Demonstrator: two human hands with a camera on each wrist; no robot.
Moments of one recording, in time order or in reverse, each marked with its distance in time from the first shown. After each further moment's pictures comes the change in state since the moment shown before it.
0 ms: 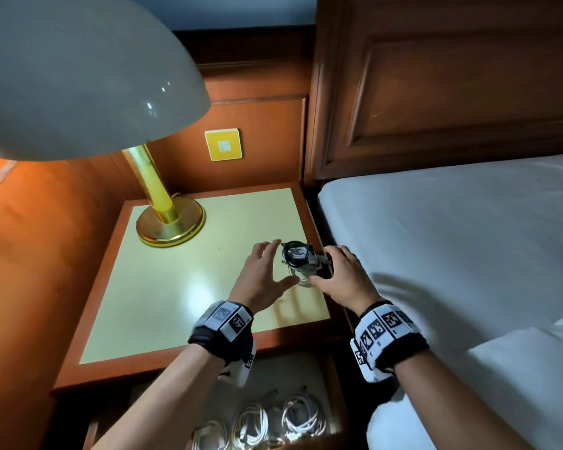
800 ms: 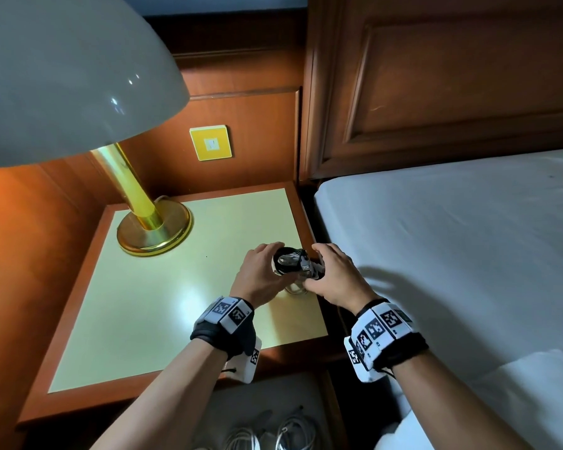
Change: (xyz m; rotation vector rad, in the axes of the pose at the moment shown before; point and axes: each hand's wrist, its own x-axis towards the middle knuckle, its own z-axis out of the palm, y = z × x) left_hand 0.054 -0.012 0.025 -0.032 0.050 0.012; right_hand 0.041 0.010 0.003 0.067 -0.081 -0.041
